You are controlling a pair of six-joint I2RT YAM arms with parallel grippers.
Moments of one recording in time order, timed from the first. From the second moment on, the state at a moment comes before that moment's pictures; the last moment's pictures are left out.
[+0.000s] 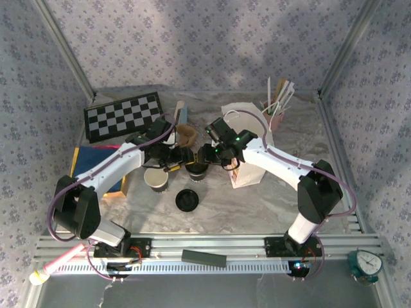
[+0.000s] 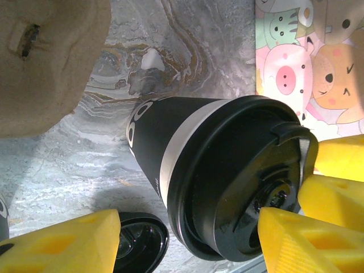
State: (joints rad) left arm -0.53 1.48 1.12 -0.74 0.36 -0.73; right arm 0.75 1.66 1.34 -0.68 -0.14 0.73
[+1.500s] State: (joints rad) left arm -0.46 1.52 1.20 -0.78 0.40 -0.73; right arm 0.76 1.68 1.31 -0.67 -0.16 0.71
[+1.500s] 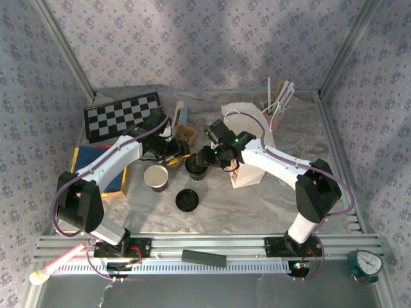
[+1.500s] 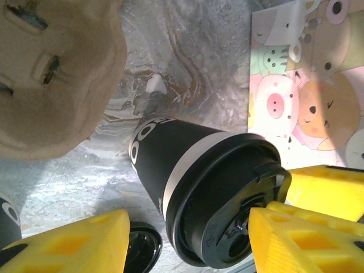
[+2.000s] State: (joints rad) left arm -0.49 1.57 1.20 -0.76 0.42 -0.72; right arm 0.76 1.68 1.31 -0.67 -0.16 0.71
